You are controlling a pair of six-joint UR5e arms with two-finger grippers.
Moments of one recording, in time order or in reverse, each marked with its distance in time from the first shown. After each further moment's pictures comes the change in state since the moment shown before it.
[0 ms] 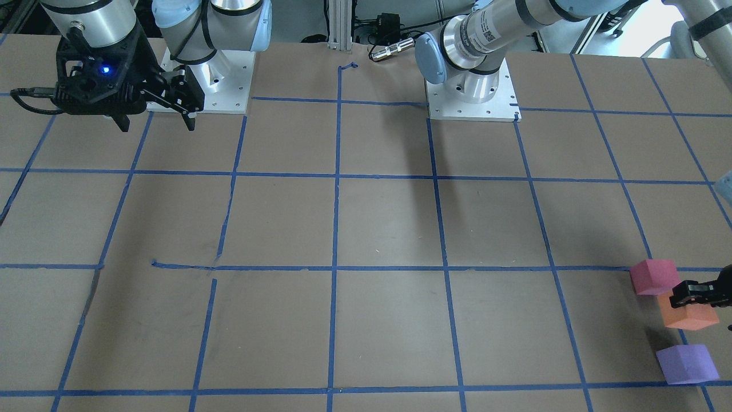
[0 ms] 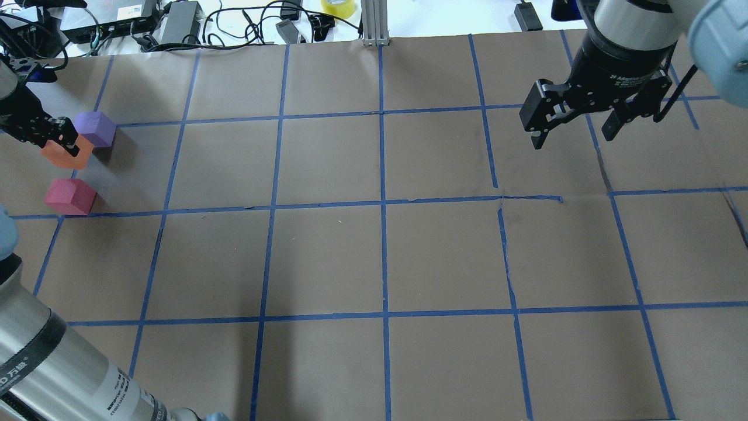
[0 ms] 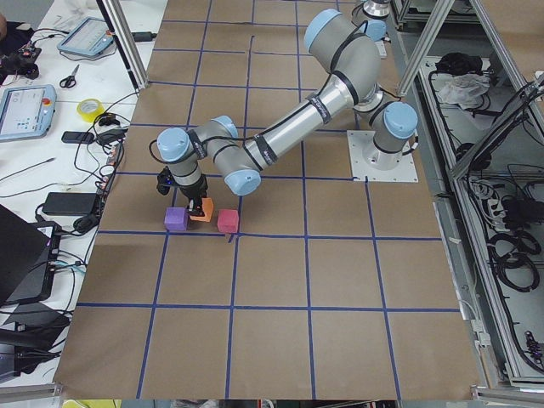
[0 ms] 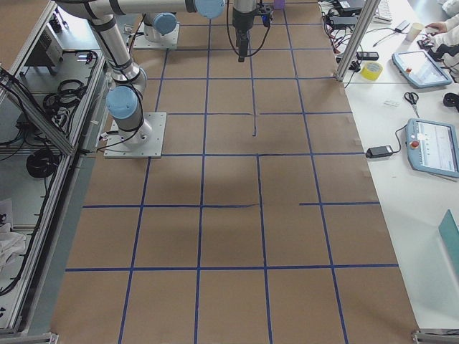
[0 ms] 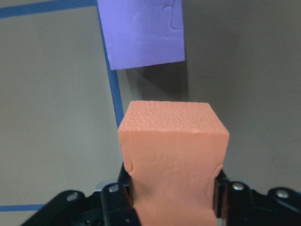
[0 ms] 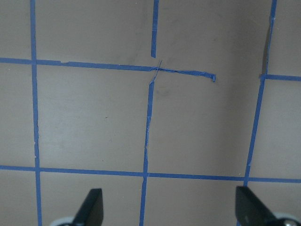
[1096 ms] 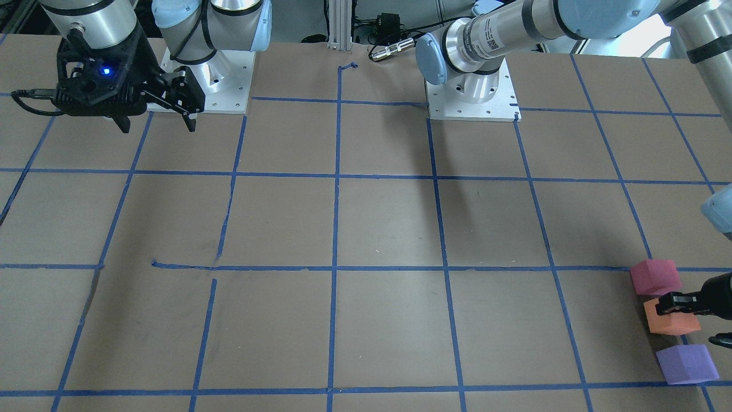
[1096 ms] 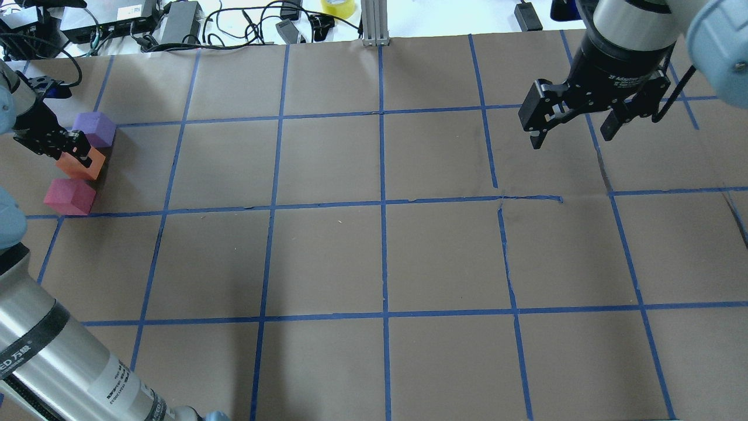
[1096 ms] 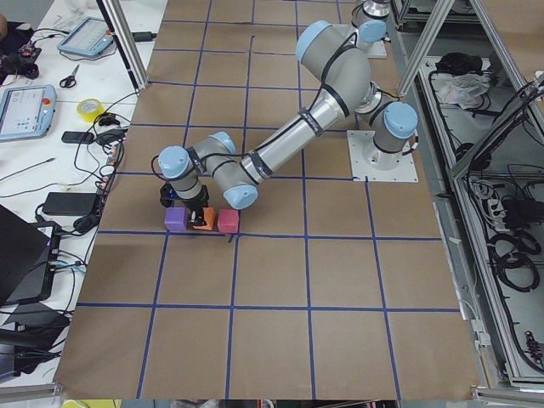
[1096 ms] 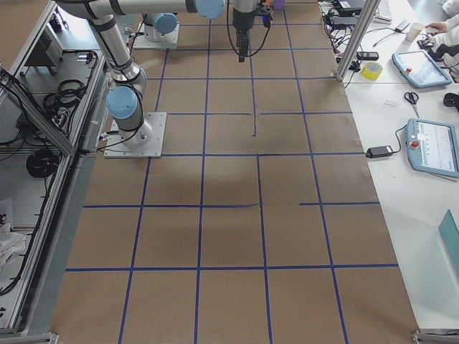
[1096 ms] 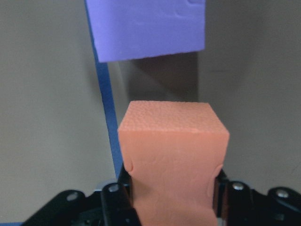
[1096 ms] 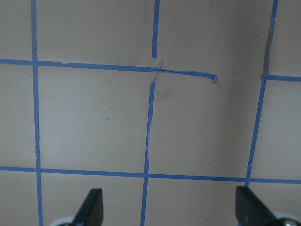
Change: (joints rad) left arm 0.004 -0.072 -0.003 0.060 -0.007 0.000; right arm 0.000 0.001 0.001 -0.004 0.003 0.002
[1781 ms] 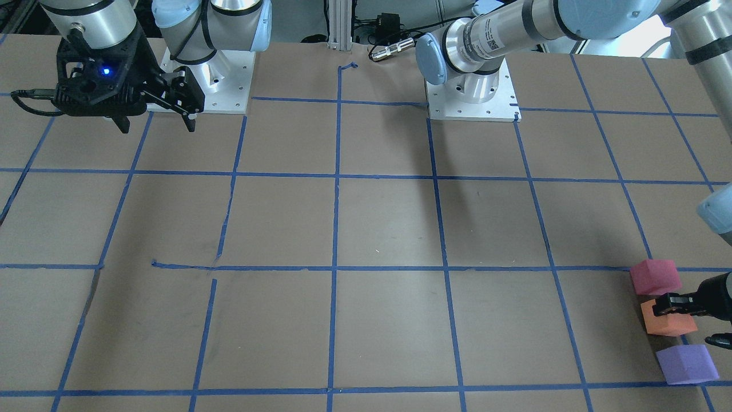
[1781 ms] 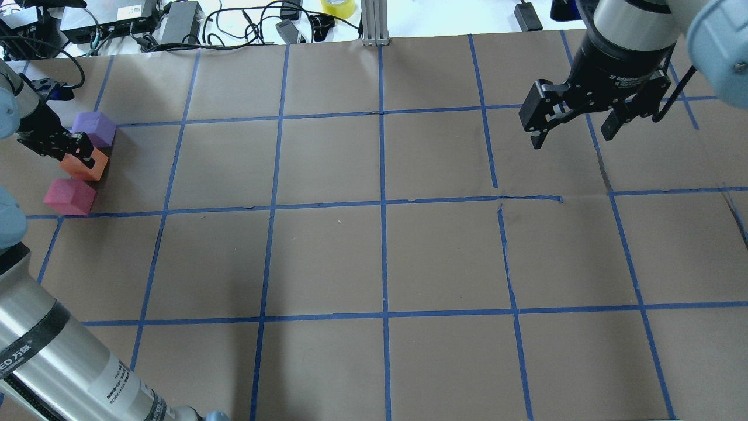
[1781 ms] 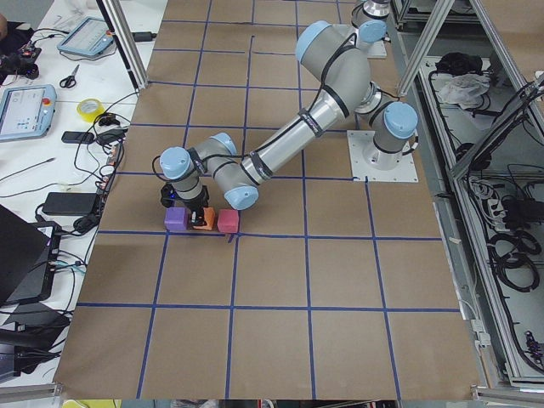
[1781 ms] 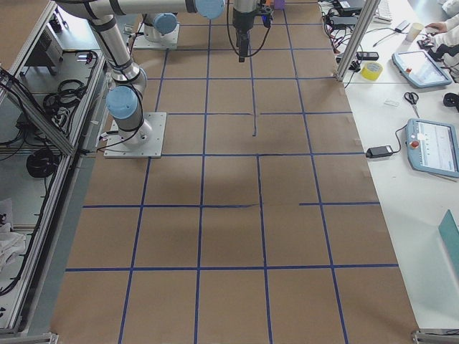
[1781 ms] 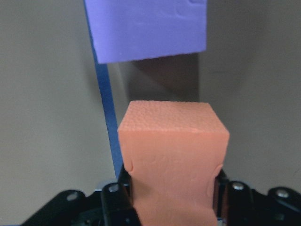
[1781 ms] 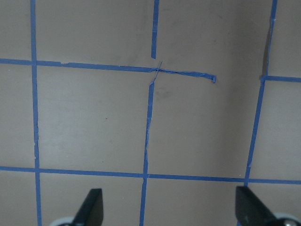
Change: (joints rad) left arm 0.000 0.000 -0.012 0.012 -0.006 -0.002; right arm 0.000 0.000 0.000 -0.001 -0.002 -0.004
